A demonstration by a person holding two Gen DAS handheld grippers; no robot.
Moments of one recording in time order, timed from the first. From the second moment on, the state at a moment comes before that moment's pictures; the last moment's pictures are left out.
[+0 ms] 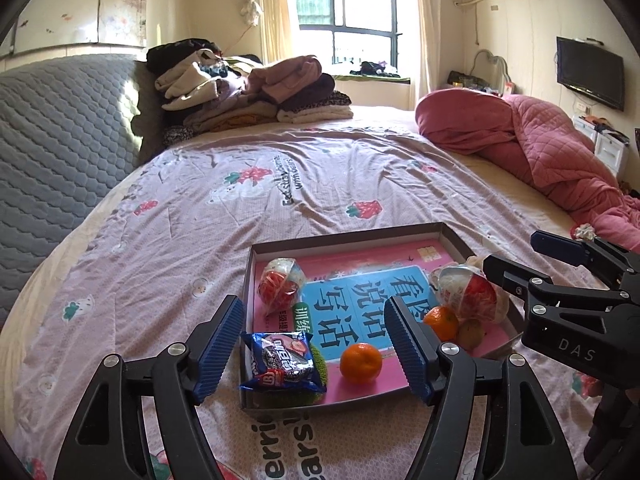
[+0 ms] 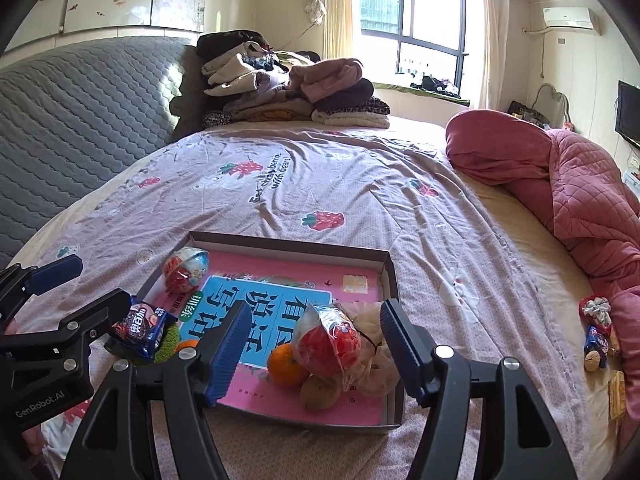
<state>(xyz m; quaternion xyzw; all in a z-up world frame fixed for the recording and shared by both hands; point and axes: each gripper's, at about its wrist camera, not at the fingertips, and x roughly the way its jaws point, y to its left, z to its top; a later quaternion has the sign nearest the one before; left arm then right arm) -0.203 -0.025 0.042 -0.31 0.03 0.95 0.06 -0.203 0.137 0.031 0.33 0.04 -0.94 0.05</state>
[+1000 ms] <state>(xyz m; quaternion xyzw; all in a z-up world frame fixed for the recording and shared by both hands) -0.157 -0.036 0.080 -0.28 0.02 0.96 0.03 -0.155 0.129 0.070 0.28 0.03 -0.96 0.06</state>
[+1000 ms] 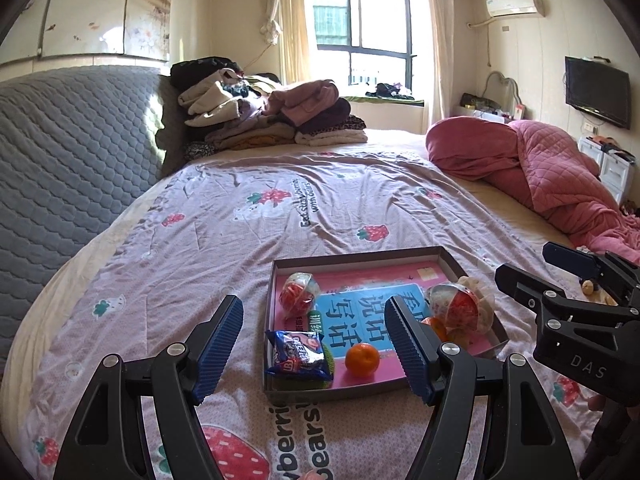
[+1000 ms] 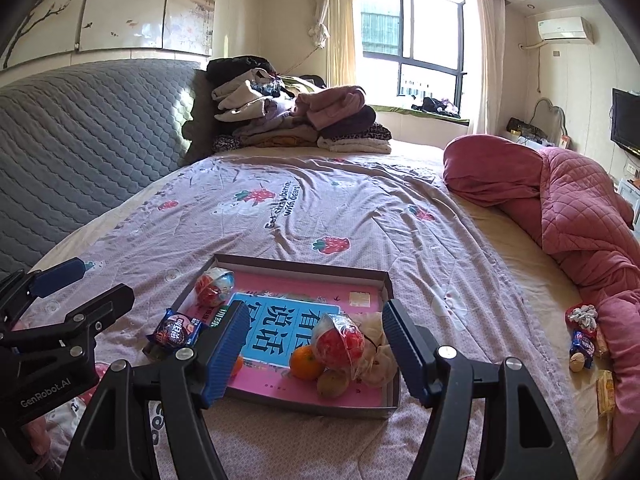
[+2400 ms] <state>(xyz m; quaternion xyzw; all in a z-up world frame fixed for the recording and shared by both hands) -0.093 -0.022 0.055 -0.29 0.02 0.96 0.03 -0.090 0.133 0.056 0.26 0.00 -0.96 0.08</state>
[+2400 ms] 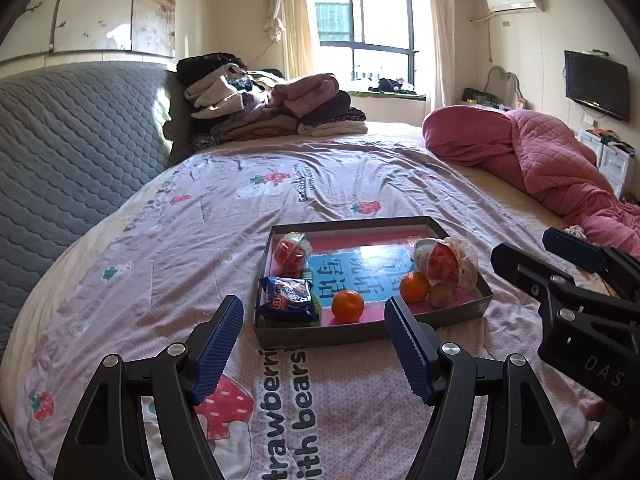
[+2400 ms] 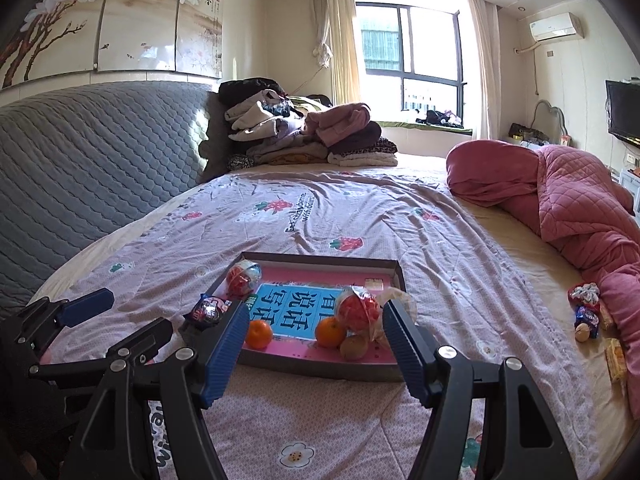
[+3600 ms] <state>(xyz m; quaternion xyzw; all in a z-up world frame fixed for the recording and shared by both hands) -0.106 -0.016 -0.029 -0.32 0.01 0.95 0.01 -0.088 0.151 -0.032 0.31 -0.03 -0.95 0.05</state>
